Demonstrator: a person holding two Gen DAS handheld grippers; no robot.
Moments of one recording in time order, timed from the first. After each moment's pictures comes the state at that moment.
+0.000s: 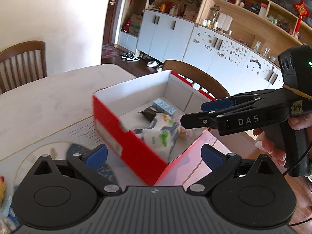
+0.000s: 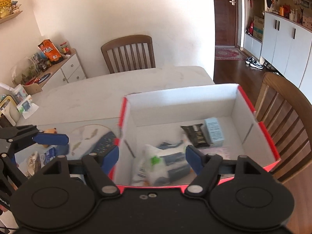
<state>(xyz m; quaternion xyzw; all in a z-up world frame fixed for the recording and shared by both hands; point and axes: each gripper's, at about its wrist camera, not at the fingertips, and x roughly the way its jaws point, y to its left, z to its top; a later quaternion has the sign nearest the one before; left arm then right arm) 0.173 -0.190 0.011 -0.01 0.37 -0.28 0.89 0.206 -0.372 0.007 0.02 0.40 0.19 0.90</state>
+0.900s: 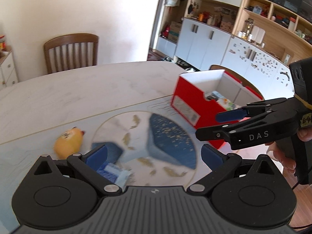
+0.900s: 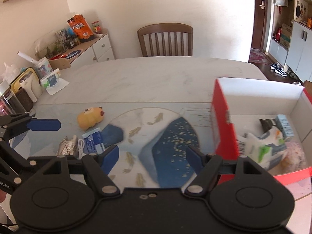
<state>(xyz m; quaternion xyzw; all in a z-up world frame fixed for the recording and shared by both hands) 0.115 -0.024 -0.010 -0.02 0.36 -0.18 0.92 0.165 -0.210 -0.020 -0.02 0.41 0.24 0.88</state>
